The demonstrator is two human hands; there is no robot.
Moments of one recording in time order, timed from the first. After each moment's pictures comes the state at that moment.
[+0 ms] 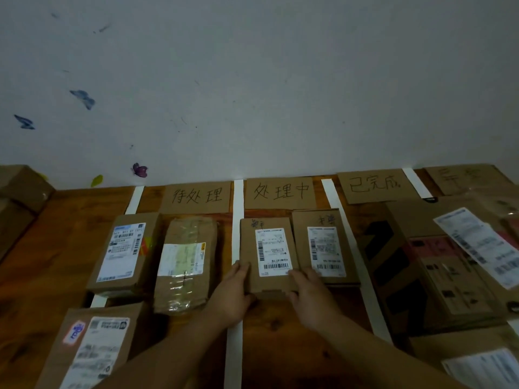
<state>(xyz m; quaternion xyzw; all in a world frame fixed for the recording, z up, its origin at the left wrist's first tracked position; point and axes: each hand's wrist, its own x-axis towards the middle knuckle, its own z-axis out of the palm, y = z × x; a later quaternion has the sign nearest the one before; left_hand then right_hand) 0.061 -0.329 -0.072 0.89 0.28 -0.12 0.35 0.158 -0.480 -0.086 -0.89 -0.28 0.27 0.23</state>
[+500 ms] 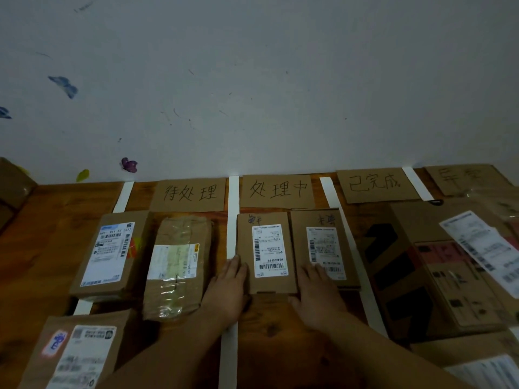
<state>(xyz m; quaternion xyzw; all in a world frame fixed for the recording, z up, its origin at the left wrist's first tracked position) 0.077 -0.312 -0.108 0.94 0.23 -0.19 0.15 0.183 -0.482 -0.110 -0.91 -0.33 0.25 0.06</state>
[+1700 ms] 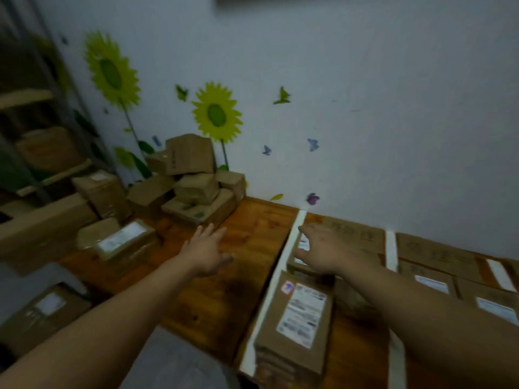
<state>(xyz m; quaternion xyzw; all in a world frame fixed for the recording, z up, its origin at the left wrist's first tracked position) -0.300 -0.111 0.085 0.84 0.51 -0.03 0.15 -0.072 -0.240 0.093 -0.79 -0.59 0.14 0.10</state>
